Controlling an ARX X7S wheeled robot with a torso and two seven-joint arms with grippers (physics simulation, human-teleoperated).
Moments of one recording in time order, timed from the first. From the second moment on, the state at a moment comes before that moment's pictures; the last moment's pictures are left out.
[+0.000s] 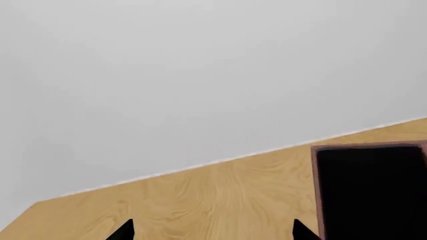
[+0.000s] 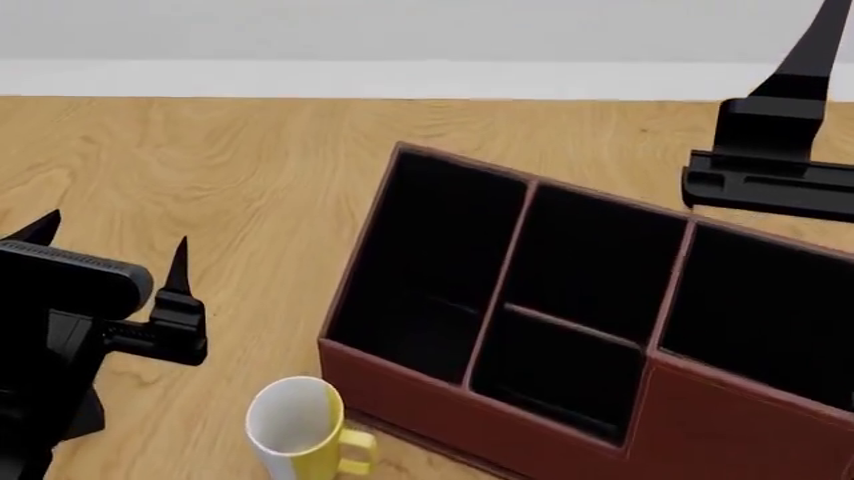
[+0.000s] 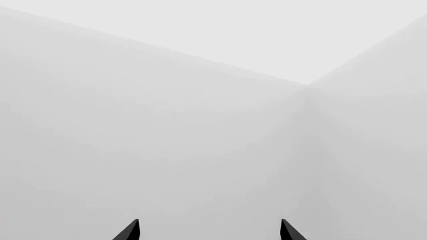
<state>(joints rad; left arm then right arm) -0.53 -0.33 0.25 0.16 -0.22 -0.53 -0.15 0.66 0.51 0.10 -0.85 0.39 0.87 0.38</state>
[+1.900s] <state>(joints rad) -0.53 -0.35 0.26 0.17 -0.27 -0.55 -0.16 0.65 0.52 0.12 -0.86 0.43 0.84 0.40</state>
